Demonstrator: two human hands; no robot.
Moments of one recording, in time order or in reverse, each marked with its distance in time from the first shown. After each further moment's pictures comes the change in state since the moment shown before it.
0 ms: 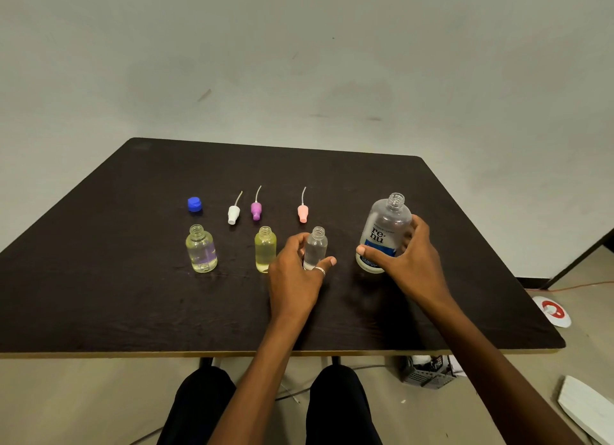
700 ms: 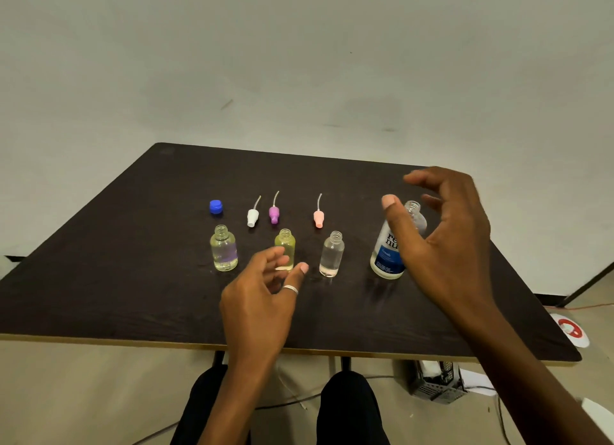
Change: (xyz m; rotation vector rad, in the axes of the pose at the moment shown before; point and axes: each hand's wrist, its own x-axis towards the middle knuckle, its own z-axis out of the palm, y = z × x) left_hand -0.052 0.039 -0.096 -0.011 0.171 0.007; right_hand -0.056 -0.117 -0.026 -0.056 0.329 -0.569
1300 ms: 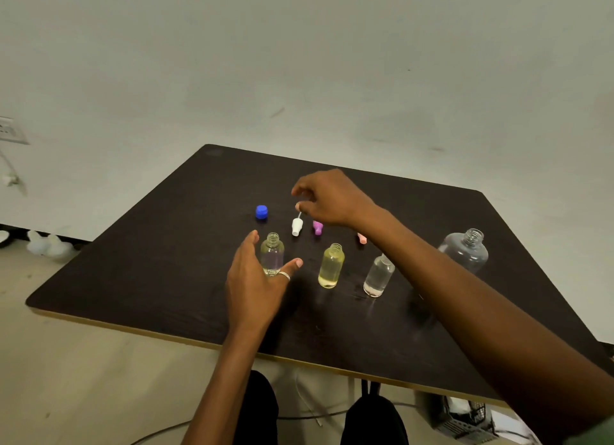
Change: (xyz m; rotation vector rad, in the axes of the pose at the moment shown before) left_hand 0.076 -0.064 -0.038 0.161 0.068 -0.115; right_hand 0.085 -0.042 0.199 -0.269 -0.886 -0.321
